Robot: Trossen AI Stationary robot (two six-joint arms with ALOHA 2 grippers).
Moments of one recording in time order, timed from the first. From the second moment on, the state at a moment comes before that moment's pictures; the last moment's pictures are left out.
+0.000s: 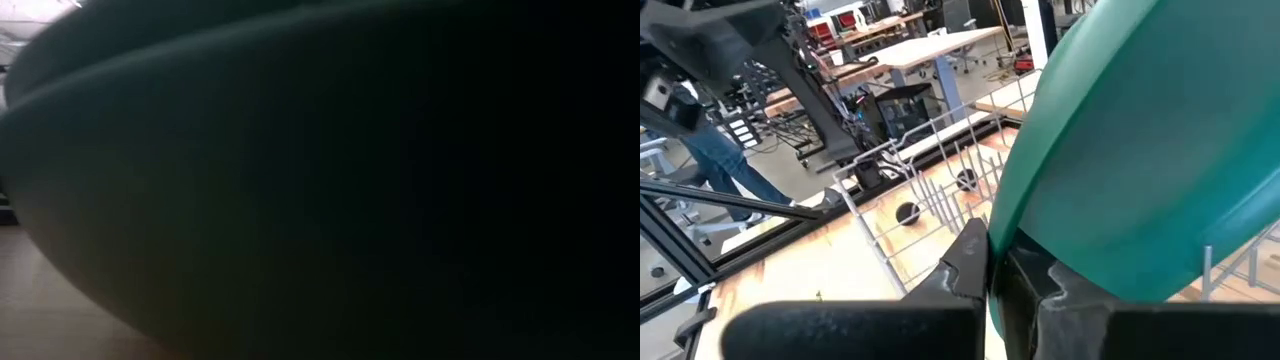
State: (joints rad) left arm -0.52 1.89 1.93 -1.19 -1.57 -0.62; right arm 0.80 0.95 0.62 -0.14 1.21 0.80
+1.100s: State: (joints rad) left arm -0.52 1.89 1.93 -1.19 -1.57 -0.62; right arm 0.80 0.95 0.62 -0.26 1.07 0.95
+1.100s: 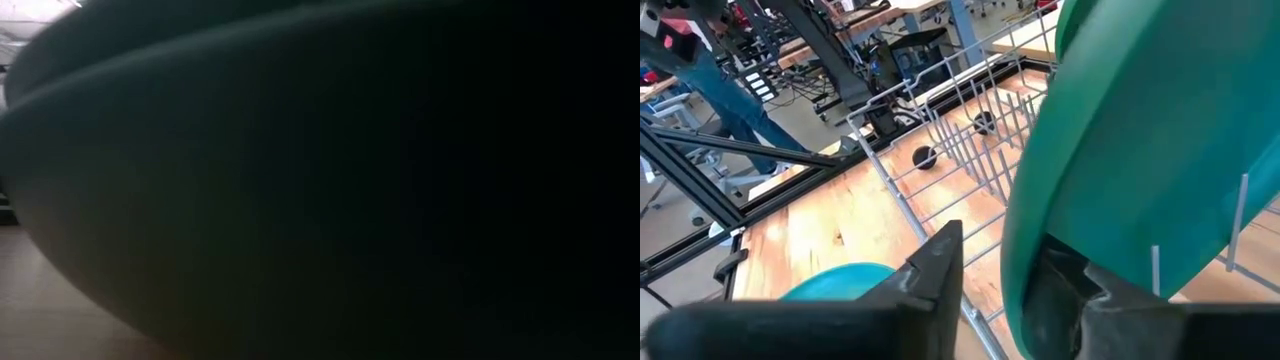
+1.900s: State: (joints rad) left arm -0.52 1.89 1.93 -1.19 -1.57 -0.60; right arm 0.71 0.91 0.63 -0.23 0.89 0.95
